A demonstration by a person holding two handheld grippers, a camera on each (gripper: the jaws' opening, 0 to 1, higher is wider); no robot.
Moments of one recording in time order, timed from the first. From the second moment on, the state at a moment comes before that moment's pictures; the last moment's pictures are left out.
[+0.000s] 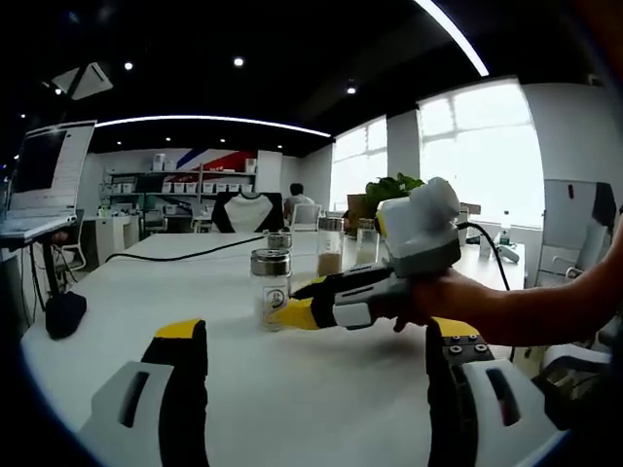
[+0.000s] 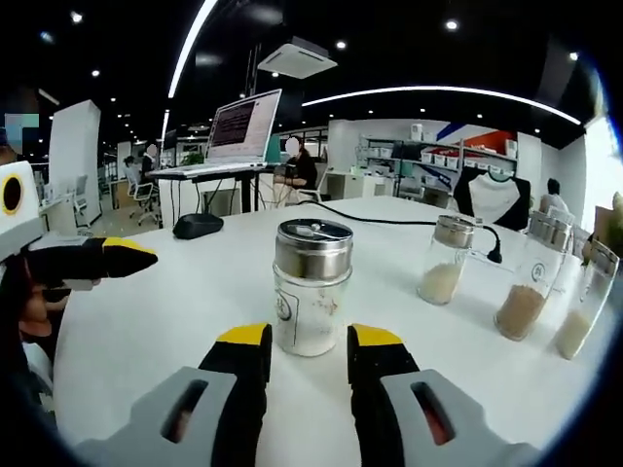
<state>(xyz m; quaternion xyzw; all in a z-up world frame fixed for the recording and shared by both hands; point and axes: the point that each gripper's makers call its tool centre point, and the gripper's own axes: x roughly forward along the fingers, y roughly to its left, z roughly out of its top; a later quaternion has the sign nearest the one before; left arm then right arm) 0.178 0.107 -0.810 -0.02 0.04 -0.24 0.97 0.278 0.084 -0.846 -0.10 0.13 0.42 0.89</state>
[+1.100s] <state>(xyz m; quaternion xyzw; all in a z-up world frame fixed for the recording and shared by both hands) 0.195 0.106 -0.813 -0.02 0.05 -0.24 0.97 0.363 0.037 -0.801 -0.07 0.05 0.38 0.92</state>
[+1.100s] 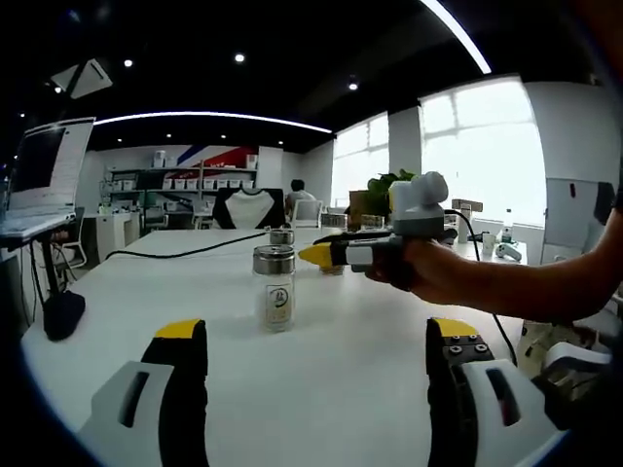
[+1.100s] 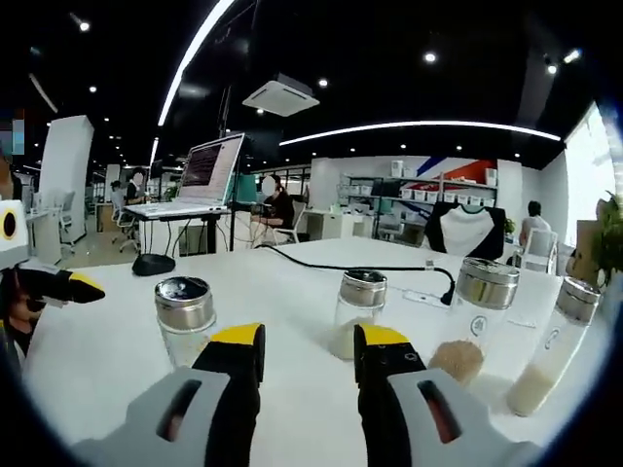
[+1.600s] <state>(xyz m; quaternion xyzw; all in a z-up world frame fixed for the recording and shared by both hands) 0.220 0.111 -0.822 0.03 0.07 -0.21 0.98 0.416 0.047 -0.811 -0.07 0.06 0.35 0.93</state>
